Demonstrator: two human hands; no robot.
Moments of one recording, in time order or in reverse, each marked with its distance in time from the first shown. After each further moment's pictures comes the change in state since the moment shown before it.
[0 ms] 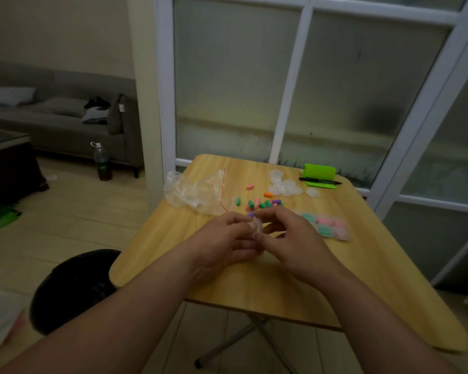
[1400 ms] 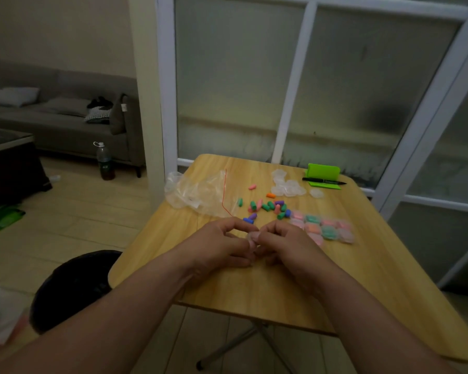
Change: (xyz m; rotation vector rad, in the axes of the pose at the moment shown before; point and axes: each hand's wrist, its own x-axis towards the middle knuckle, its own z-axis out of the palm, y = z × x) left_hand 0.000 0.001 -0.019 0.256 -0.016 -0.016; right_hand 0.009 0.005 0.016 0.386 -0.092 0.356
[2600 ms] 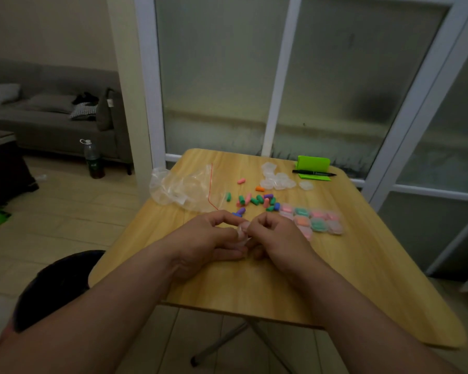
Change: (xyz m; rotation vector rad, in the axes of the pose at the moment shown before) left_hand 0.015 0.000 0.003 -0.133 -0.013 -0.064; right_hand 0.010 0.011 -0.001 0.013 0.078 -0.054
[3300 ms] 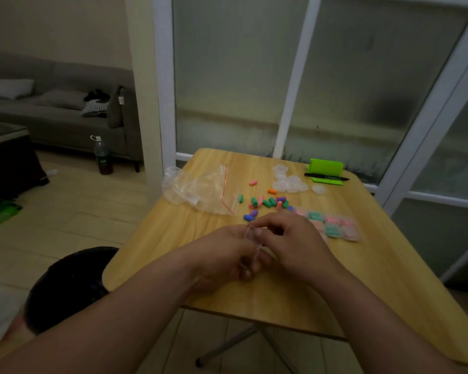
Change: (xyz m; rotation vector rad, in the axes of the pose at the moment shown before) left_hand -0.013 0.000 0.014 0.009 -0.164 -0.073; right_hand 0.000 -0.011 -0.006 -0.516 0.021 -0.299
